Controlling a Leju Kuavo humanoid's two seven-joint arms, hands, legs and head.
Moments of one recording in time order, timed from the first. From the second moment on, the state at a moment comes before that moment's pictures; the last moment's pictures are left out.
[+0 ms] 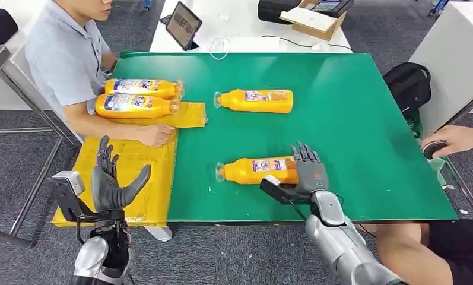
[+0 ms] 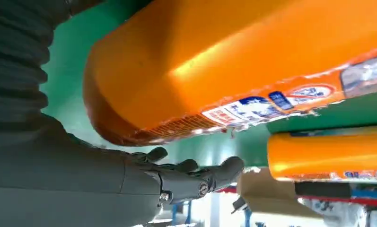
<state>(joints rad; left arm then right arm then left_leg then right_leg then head) -0.06 -0.17 -0.15 -1.56 0.04 0.30 -0.30 -0.50 -0.03 0.21 -0.61 1.11 -0.47 -0.13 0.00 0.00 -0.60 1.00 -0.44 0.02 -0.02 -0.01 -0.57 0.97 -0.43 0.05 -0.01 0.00</state>
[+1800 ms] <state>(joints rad) 0.08 -0.22 -0.18 -1.67 0.34 0.28 -0.58 -0.14 0.14 0.19 -1.25 0.28 -0.63 -0.70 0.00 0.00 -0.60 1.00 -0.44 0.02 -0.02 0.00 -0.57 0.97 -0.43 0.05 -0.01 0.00</state>
